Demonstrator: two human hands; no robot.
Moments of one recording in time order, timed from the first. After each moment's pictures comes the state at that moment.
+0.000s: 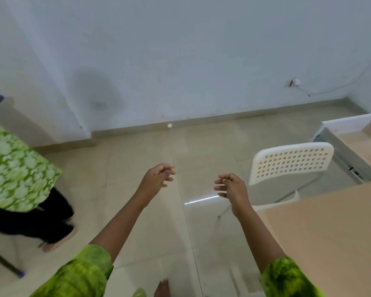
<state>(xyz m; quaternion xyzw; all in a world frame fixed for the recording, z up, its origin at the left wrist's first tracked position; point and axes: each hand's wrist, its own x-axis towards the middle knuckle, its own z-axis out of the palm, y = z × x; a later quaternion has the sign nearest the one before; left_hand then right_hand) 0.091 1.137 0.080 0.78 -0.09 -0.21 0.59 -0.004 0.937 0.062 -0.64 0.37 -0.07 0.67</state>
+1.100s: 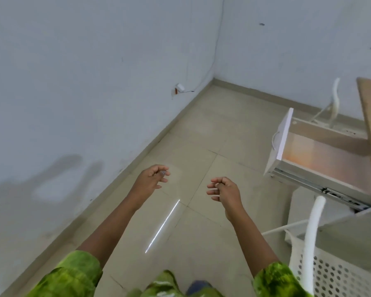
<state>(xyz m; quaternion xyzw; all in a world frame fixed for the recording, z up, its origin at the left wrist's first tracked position) 0.598 0.643 0.081 0.68 -0.40 -0.43 0.44 0.388 0.579 0.062 -0.45 0.59 -0.30 0.60</state>
